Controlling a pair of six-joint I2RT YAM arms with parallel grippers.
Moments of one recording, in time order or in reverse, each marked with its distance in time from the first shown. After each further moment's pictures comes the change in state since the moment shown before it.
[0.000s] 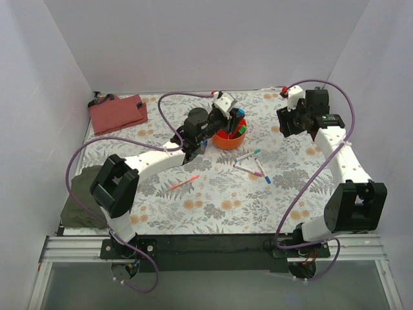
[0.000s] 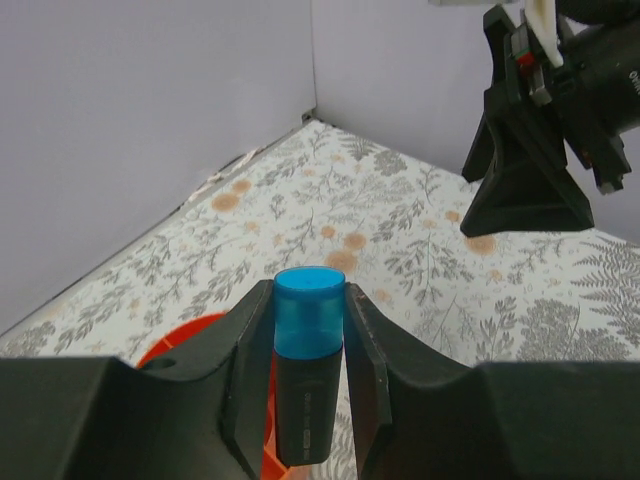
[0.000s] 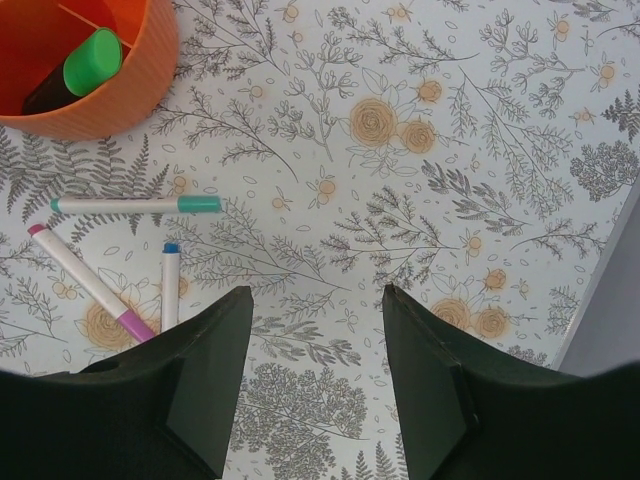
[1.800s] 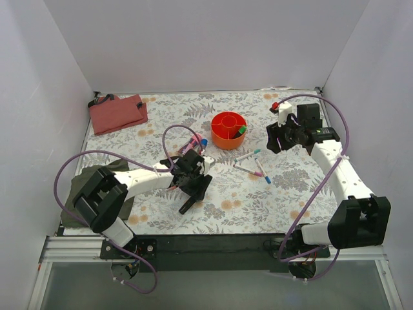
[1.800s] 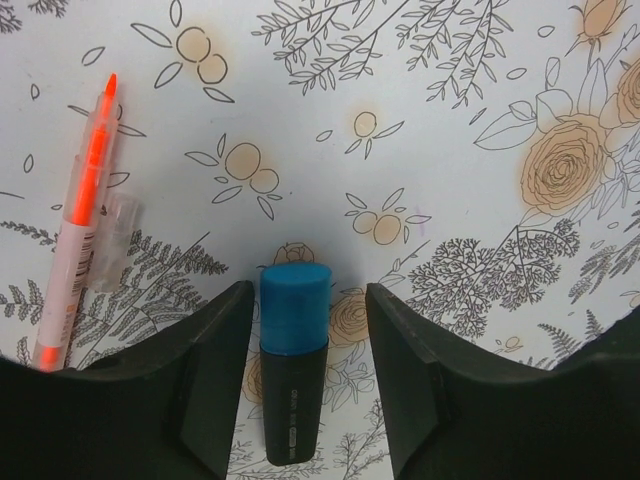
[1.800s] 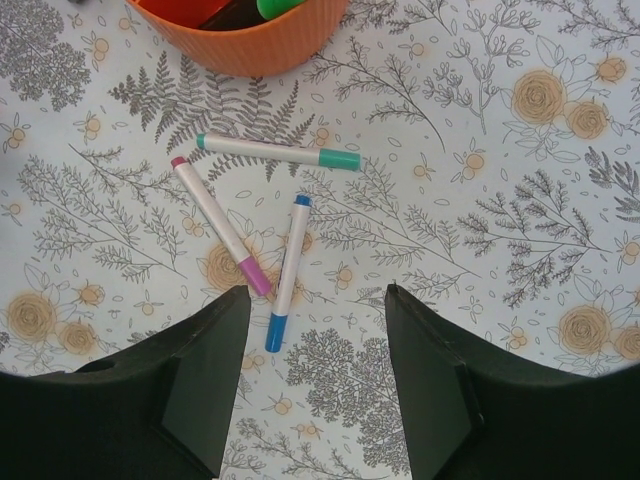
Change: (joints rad) left arm -0.037 -0.169 -0.386 -0.951 0.016 -0.219; right arm 0.079 -0.124 -0.163 -0.029 -0.146 0.044
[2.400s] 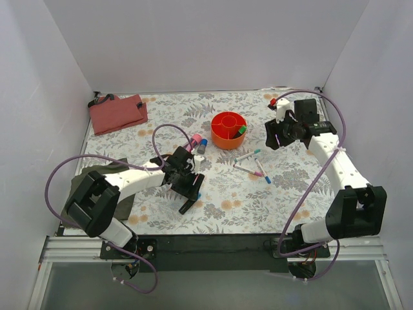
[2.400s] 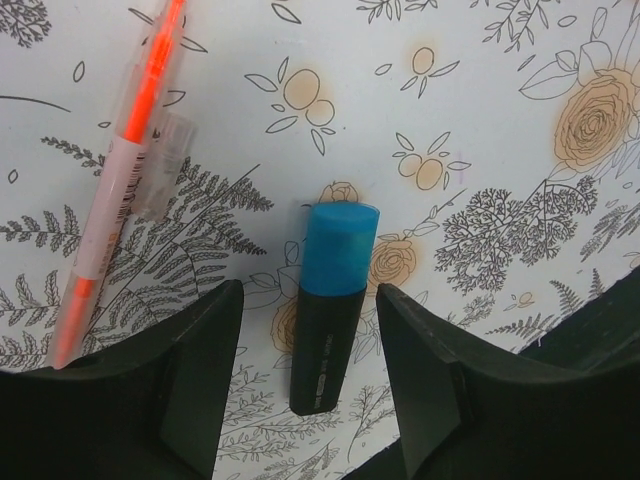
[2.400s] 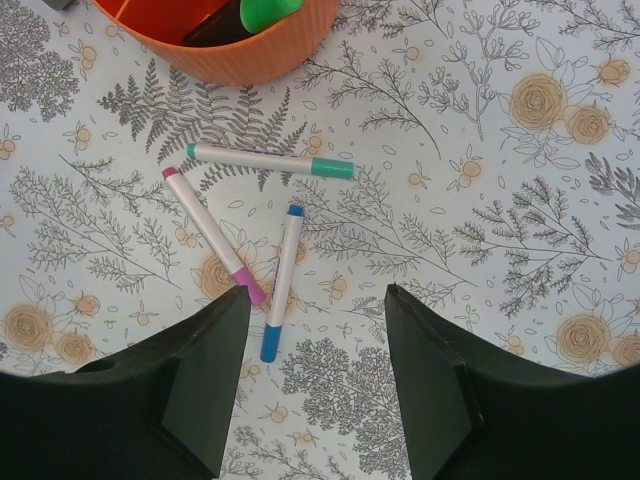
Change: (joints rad) left arm 0.104 -0.071 -0.037 -0.073 0.071 0.015; right arm 0.006 0.089 0.069 -0.022 0.011 0.005
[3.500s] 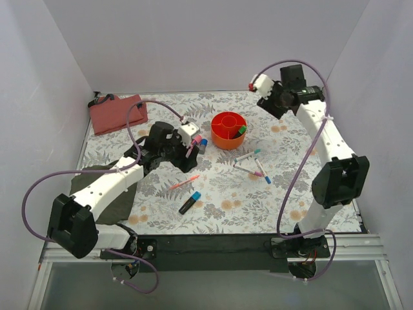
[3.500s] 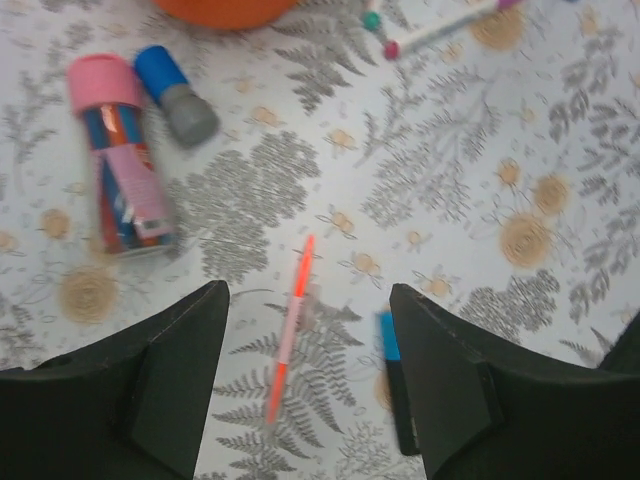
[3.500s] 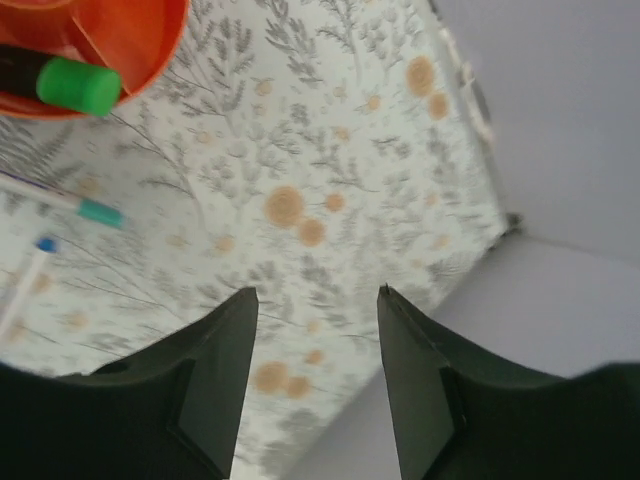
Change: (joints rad) left arm 0.188 -0.204 0.155 0.126 0.076 0.324; right arm 0.121 0.351 0.602 -0.192 0.290 -0.657
